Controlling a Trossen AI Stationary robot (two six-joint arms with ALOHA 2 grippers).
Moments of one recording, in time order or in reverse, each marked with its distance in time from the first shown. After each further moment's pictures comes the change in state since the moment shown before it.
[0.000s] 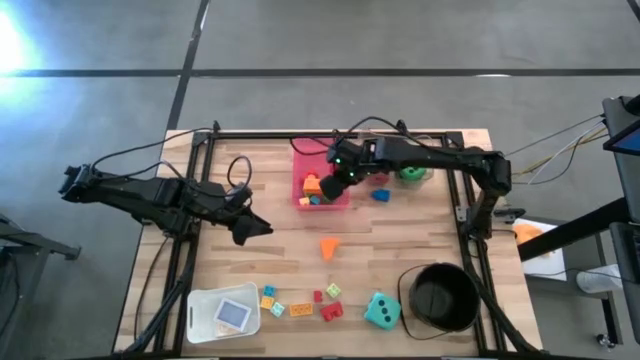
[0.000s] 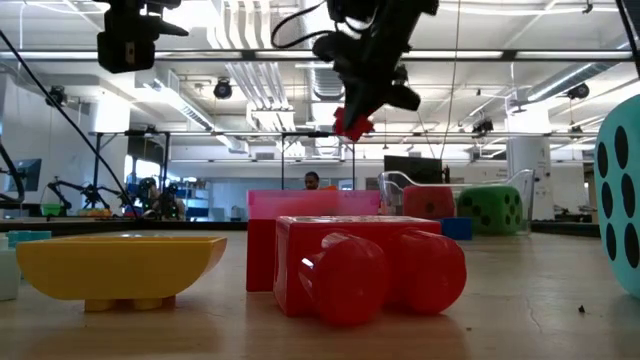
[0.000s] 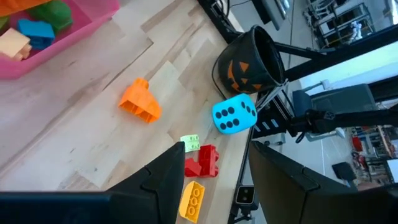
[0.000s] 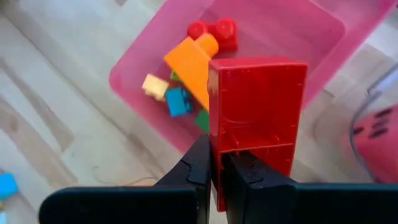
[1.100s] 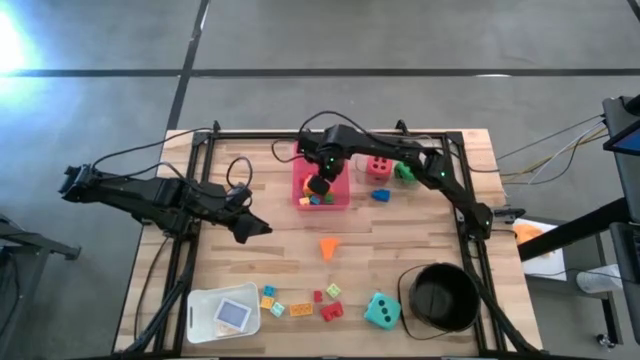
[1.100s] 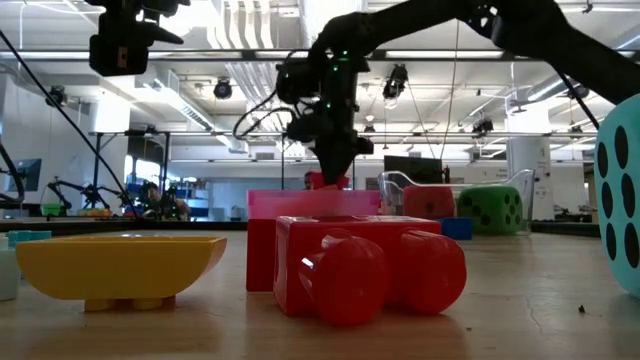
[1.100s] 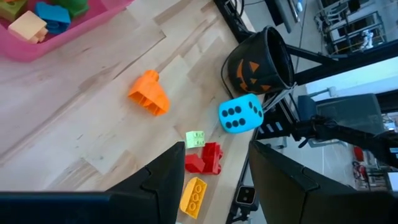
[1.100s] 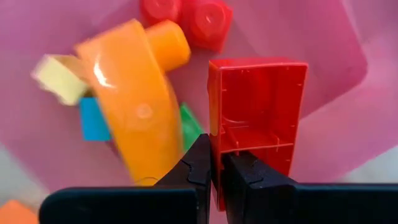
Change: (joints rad) left arm 0.000 0.000 0.000 -0.037 -0.012 -0.064; right arm -0.123 0.539 0.583 -0.400 -0.052 -0.414
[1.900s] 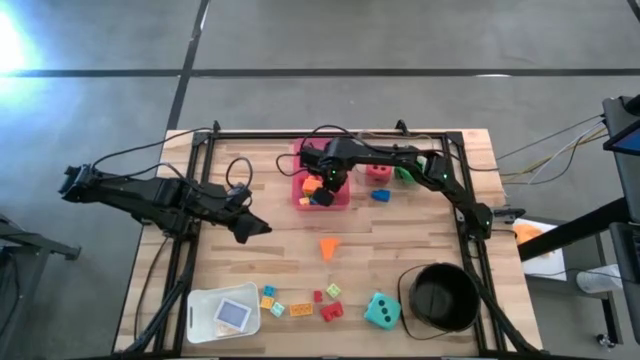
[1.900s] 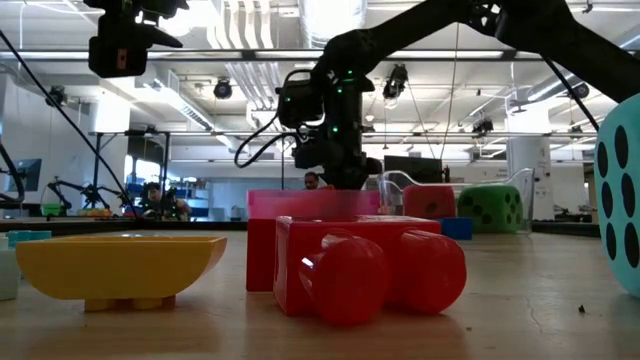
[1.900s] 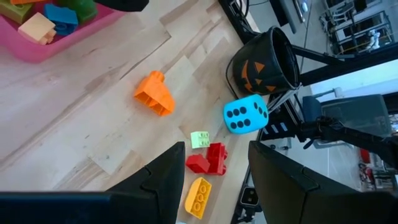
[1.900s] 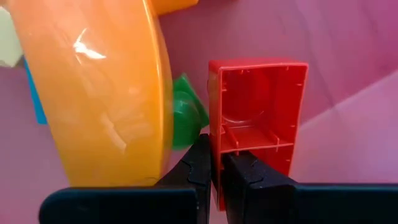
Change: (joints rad) left arm 0.000 0.000 0.000 -0.014 -0.014 0.003; right arm 0.033 -0.012 -0.202 0.115 -0.007 0.012
